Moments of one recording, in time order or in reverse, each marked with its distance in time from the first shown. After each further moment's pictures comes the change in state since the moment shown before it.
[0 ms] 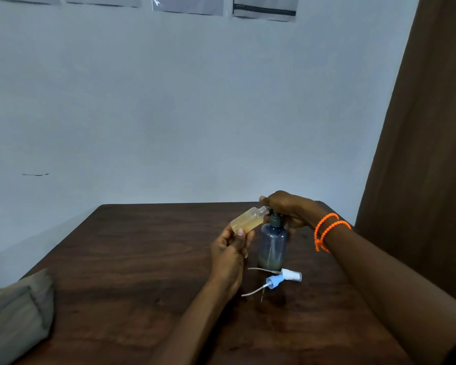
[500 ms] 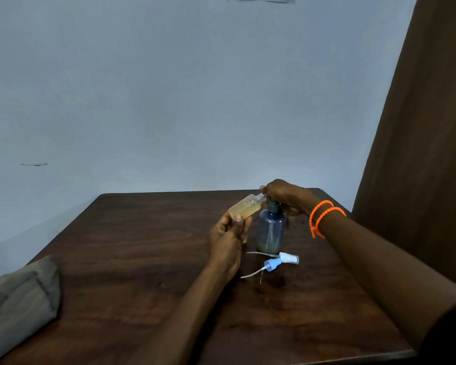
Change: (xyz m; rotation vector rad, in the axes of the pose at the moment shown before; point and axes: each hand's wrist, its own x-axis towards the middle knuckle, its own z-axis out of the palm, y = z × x) left_hand 0.001 0.000 -0.001 0.016 0.018 0.001; right_hand -0.013 -0.002 0.004 -0.068 0.088 -0.011
